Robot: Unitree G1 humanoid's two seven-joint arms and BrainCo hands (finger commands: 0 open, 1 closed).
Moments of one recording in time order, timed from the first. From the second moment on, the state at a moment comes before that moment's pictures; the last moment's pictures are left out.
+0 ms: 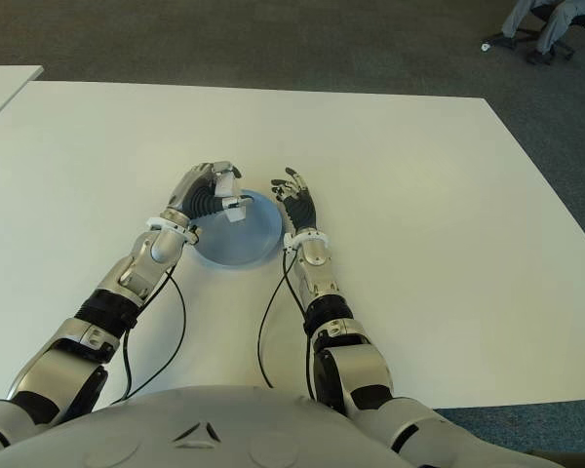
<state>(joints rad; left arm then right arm) -0.29 0.24 -0.30 0.46 0.56 -0.32 0.25 -0.40 0.11 -0.03 0.84 0.00 -0.31 -0.03</state>
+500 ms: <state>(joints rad) -0.35 0.34 -0.37 0.64 0.62 -0.39 0.18 -0.40 0.11 -0.05 0.85 0.03 -0.33 -0.02</state>
